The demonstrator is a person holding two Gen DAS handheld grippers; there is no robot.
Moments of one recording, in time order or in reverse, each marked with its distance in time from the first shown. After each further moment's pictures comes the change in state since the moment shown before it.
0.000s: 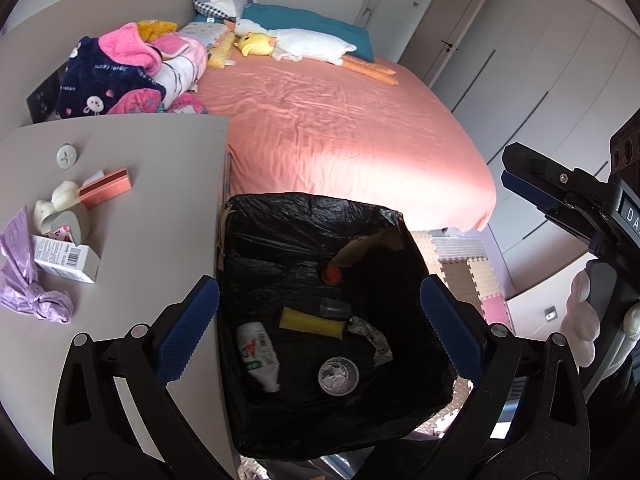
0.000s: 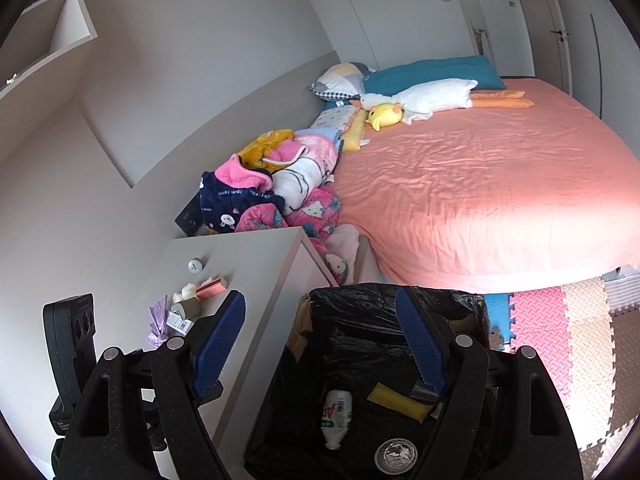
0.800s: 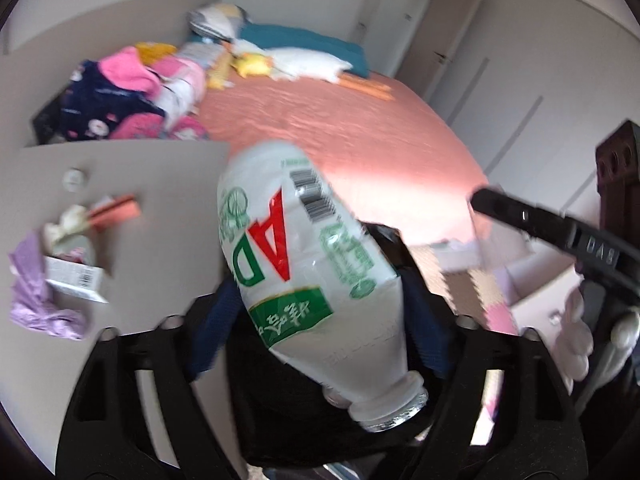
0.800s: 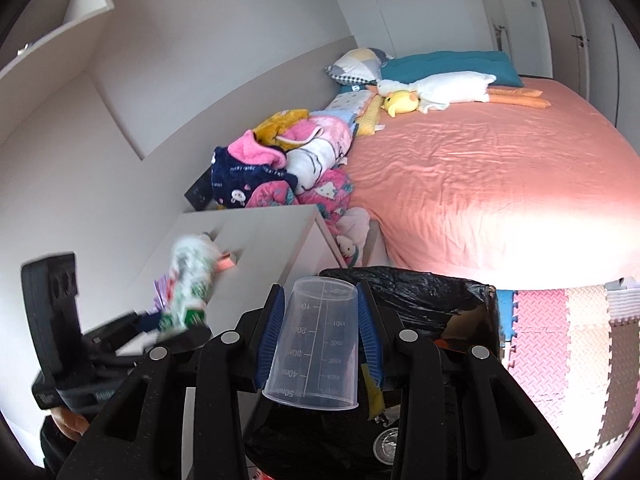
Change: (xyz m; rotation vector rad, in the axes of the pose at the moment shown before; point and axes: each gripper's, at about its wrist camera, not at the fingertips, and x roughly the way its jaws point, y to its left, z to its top) left arm -0.009 -0.012 0.004 0.046 -0.038 -0.032; right arm -0.008 0.004 -0.007 -0.020 0.026 -0.009
